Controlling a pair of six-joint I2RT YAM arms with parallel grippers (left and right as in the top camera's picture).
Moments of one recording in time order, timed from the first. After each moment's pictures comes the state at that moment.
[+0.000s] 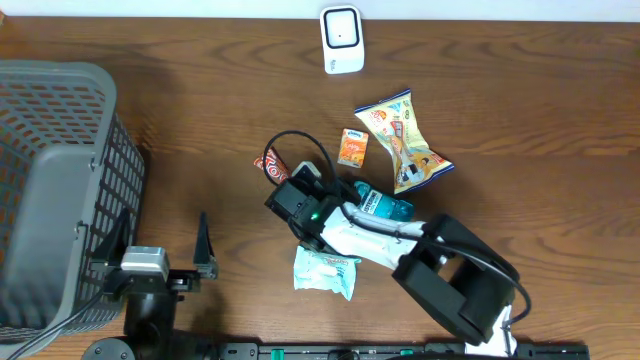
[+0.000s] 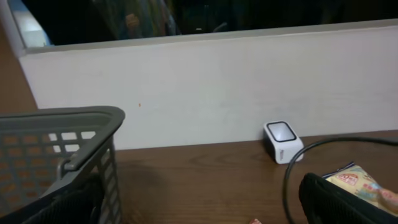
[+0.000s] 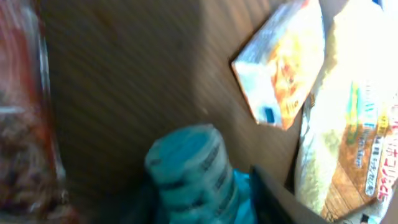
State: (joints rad) left arm -0.21 0.01 0.51 -0.43 -0.14 0.06; right arm 0.94 2.03 1.17 -0.46 0.72 0.06
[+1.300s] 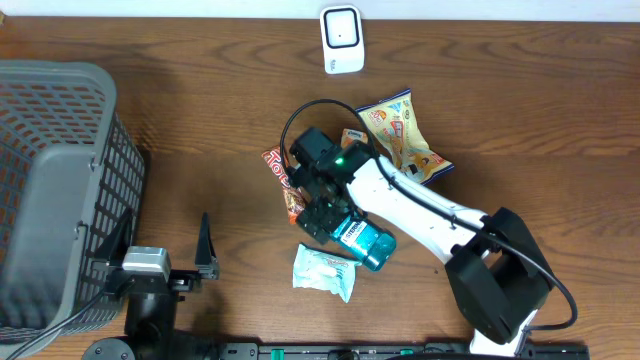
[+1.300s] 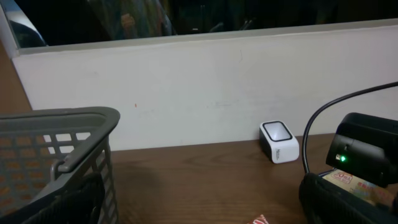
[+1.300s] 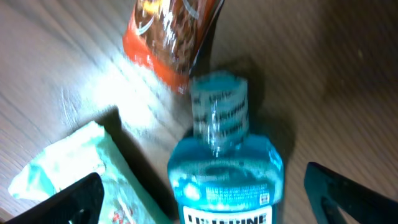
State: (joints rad) left arm -0.22 0.01 0.51 -0.42 -0.14 0.06; right arm 0.78 1.92 1.41 -0.96 -0.08 -0.05
